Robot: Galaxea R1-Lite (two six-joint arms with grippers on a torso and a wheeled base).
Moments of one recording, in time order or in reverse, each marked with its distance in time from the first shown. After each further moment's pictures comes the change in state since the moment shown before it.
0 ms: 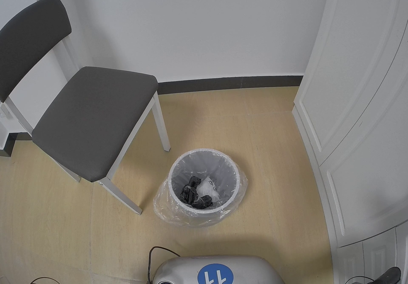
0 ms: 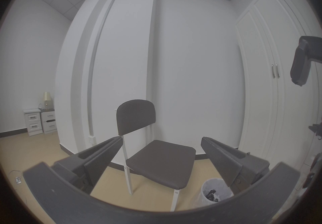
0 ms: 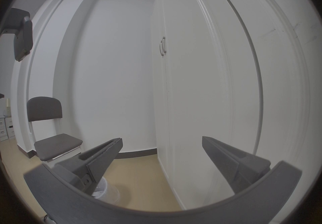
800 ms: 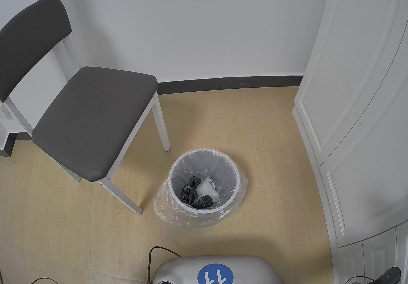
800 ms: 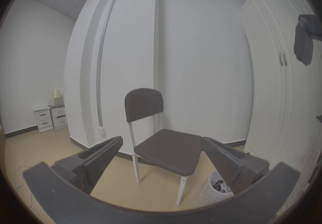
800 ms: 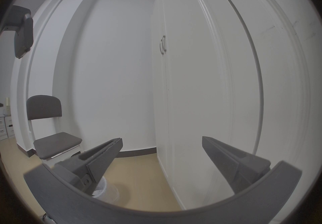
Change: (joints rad) left arm 0.136 -0.081 0.138 0.031 -0.036 -0.046; right arm 0.000 0.000 0.029 -0.023 -0.004 -0.003
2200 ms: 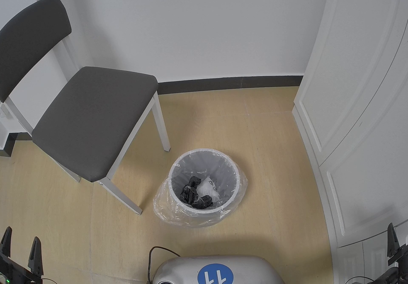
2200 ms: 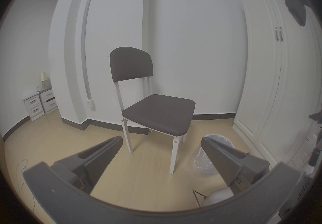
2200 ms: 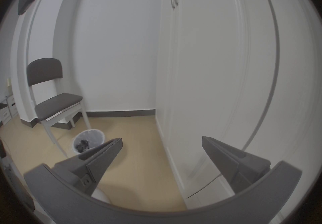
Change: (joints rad) left arm 0.003 -0.006 0.356 -0.081 -0.114 -0.039; right arm -0.001 0.002 0.063 0.307 0.036 -0.045
